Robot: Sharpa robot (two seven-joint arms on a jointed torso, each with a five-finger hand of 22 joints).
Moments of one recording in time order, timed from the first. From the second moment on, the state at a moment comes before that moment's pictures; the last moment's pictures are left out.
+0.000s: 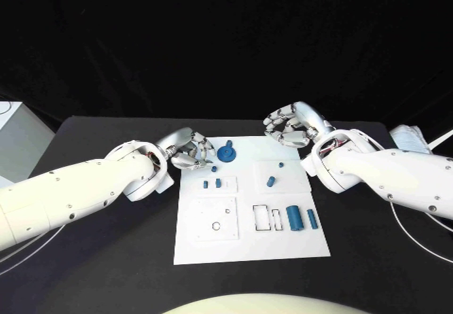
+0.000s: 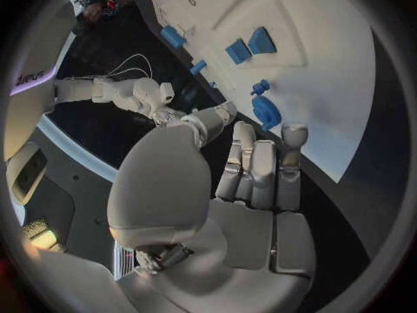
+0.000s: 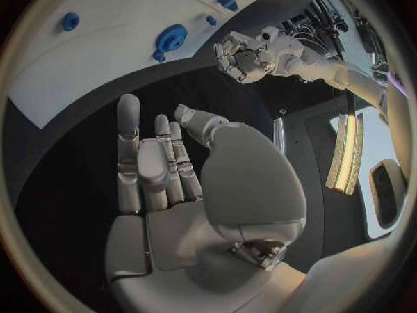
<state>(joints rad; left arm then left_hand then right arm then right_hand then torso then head) 1.21 -0.74 -0.08 1.37 -1.00 -0.27 0.16 1.32 -0.25 0.65 -0.02 0.06 0.92 0.14 0.27 0.48 0.78 0.07 1.14 0.51 1.27 0.01 1.42 1.11 0.14 1.11 0.12 1.03 1.20 1.30 -0.81 -0.16 1.50 -0.99 -0.68 0.07 1.30 -0.19 0.60 0.01 0.07 1.01 0.16 0.11 0.48 1.05 0.10 0.22 0.20 1.40 0.02 1.24 0.98 0.16 1.11 0.12 0.69 0.66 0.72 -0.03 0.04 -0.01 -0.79</state>
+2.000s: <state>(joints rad) 1.20 -0.65 -0.09 1.27 -1.11 -0.21 0.13 1.34 -0.22 0.60 0.00 0.06 1.01 0.11 0.30 0.44 0.94 0.04 1.37 0.80 1.39 -0.02 1.51 1.30 0.12 1.25 0.10 1.20 1.31 1.30 -0.81 -0.16 1.50 -0.99 -0.68 0.07 1.30 -0.19 0.60 0.01 0.07 1.01 0.17 0.11 0.48 1.05 0.10 0.22 0.20 1.40 0.02 1.24 0.98 0.16 1.11 0.12 0.69 0.66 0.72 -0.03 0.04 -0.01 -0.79</state>
